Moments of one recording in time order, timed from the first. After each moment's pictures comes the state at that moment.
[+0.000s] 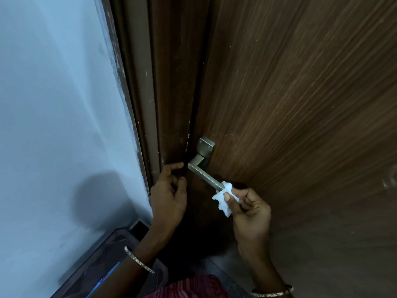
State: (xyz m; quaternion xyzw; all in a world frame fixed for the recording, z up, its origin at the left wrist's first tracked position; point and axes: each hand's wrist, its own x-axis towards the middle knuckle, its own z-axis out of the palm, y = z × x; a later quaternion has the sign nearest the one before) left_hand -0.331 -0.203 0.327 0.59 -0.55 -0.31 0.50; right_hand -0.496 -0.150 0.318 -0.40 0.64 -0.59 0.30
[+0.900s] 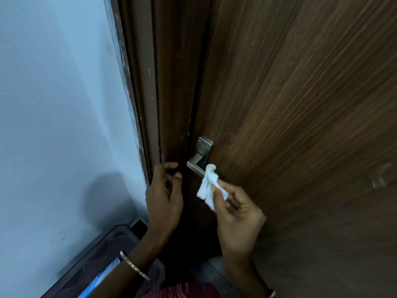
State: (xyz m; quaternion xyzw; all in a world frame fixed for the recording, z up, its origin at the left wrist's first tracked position) left_hand -0.334 -0.182 0.341 0.59 -0.51 -0.28 0.56; right_hand -0.456 -0.135 0.356 -0.45 0.63 -0.61 0.18
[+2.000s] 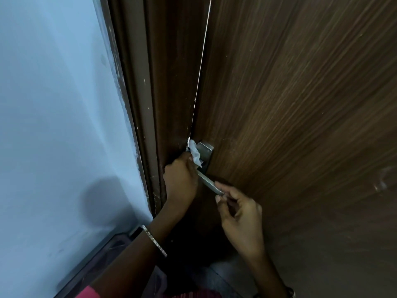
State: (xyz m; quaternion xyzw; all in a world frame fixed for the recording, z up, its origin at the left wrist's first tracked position) left_hand -0.360 -0.253 0.347 0.61 -0.61 -0.20 0.46; right_hand -0.493 -0.154 0.347 -0.56 0.64 -0.45 0.26
